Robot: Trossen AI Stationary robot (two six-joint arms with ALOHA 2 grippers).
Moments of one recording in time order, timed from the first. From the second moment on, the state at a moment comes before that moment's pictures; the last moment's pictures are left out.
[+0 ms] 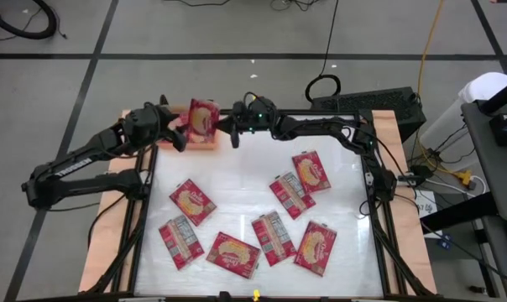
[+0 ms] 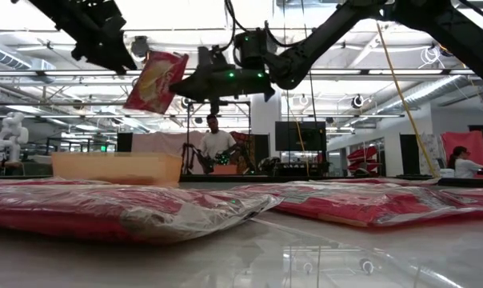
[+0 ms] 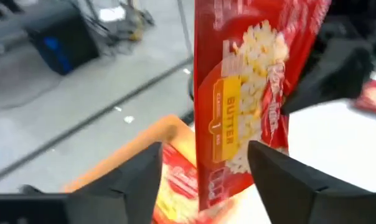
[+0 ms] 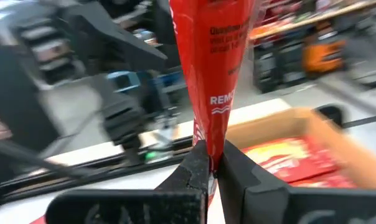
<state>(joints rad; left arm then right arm) 0.52 0.72 0.79 -0.57 -0.29 -0.08 -0.41 2.16 1.52 0.59 -0.44 0.26</state>
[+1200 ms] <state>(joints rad) 0.91 0.83 0.79 -0.73 0.05 -0.14 -0.44 2.05 1.53 0.05 -0.39 0.03</state>
